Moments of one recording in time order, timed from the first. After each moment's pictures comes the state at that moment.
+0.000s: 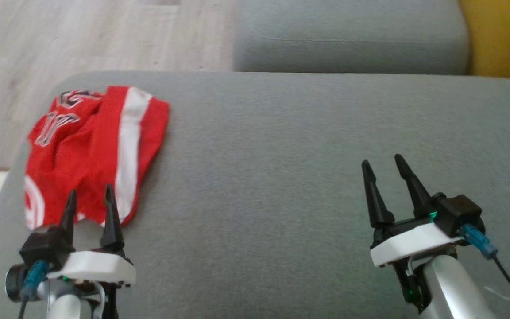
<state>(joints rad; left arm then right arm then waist) -0.01 0.04 0.02 0.20 -0.14 0.00 -0.25 -0.16 -0.07 0.20 0.34 0.21 0.13 -0.25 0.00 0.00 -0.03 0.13</state>
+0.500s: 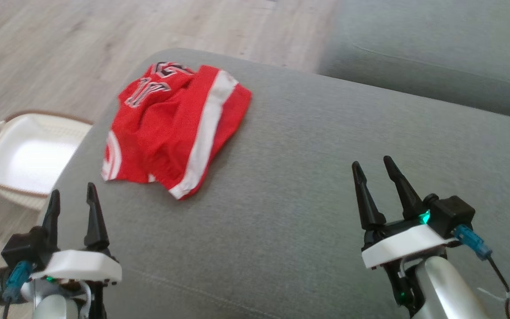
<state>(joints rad) -0.02 0.04 0.09 0.22 -0.14 -0.02 -0.25 -0.16 -0.06 0.24 0.33 0.28 0.13 -0.25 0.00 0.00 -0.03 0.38</state>
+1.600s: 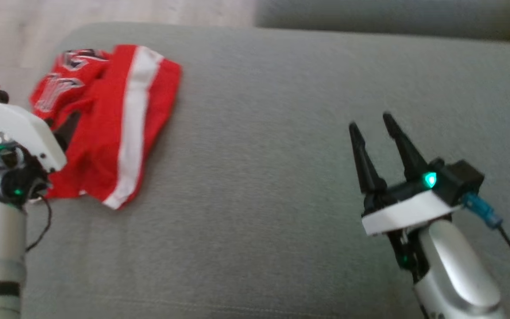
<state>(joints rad) -0.61 0.31 -0.03 0.62 -0.53 -0.12 0.52 -0.27 -0.11 0.30 0.27 0.29 0.13 -0.25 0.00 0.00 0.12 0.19</state>
